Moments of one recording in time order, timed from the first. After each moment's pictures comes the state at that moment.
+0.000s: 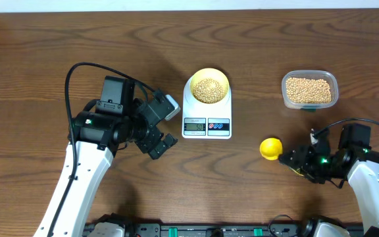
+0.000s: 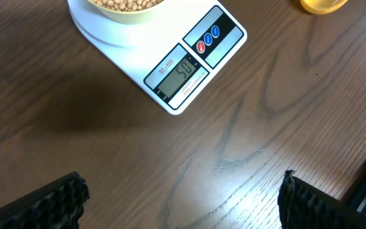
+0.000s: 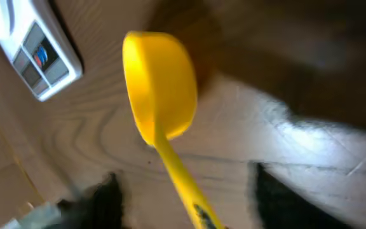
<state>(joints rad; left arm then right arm) -0.21 1.24 1.10 -1.02 0.41 0.60 -0.30 1.24 0.56 -0.82 -0.64 0.16</state>
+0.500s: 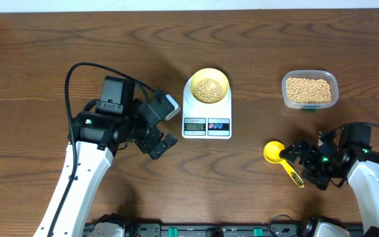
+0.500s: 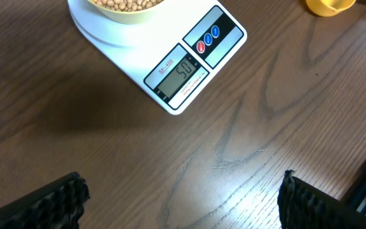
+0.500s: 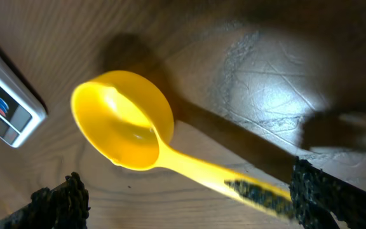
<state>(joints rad) -0.21 1.24 1.10 -1.02 0.41 0.60 -0.30 1.24 0.56 -0.80 -0.50 0.35</state>
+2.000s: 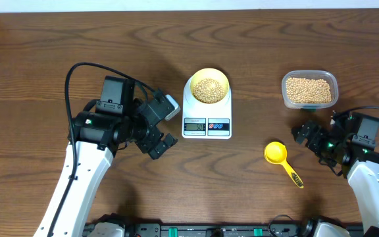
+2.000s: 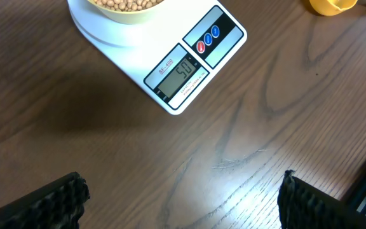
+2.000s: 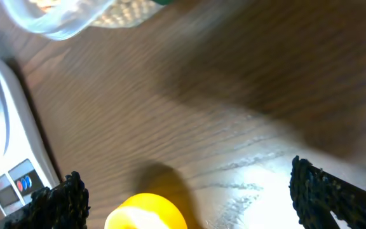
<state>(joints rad) -0.21 1.24 1.10 -1.02 0.41 0.60 -0.30 1.24 0.56 -0.44 -0.41 0.32</state>
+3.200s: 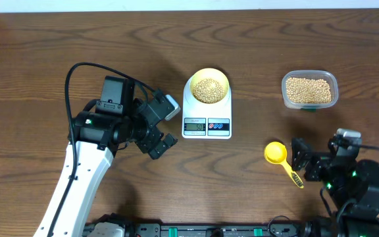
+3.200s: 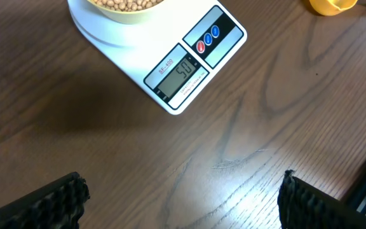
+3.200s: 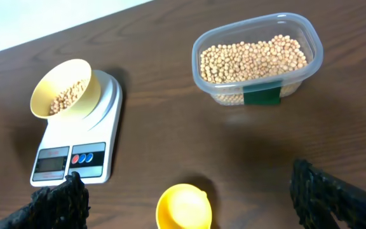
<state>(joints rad) -0.21 1.24 1.10 -1.02 0.41 0.60 -0.15 0.35 0.47 -0.64 -0.30 0.17</state>
